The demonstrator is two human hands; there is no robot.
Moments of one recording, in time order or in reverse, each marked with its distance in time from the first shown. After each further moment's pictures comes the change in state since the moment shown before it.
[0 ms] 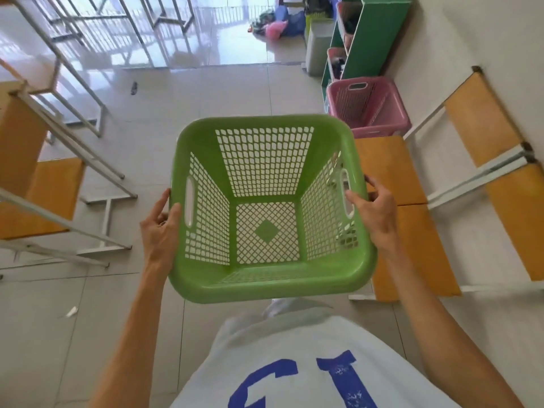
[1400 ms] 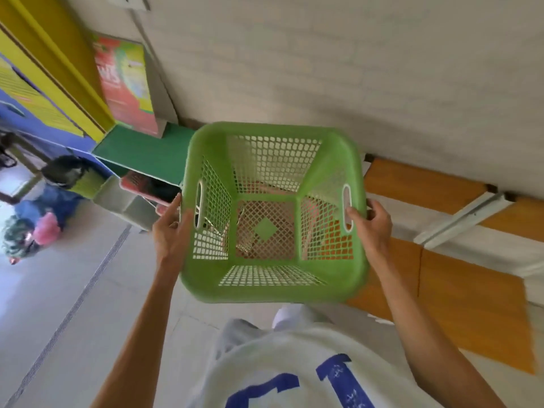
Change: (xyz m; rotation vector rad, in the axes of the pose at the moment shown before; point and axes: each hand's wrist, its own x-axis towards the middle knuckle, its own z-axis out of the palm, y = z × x) left_hand 0.711 0.309 0.820 0.345 -1.047 0.382; right_hand 0.692 -0.067 -0.011 0.325 1.113 0.546
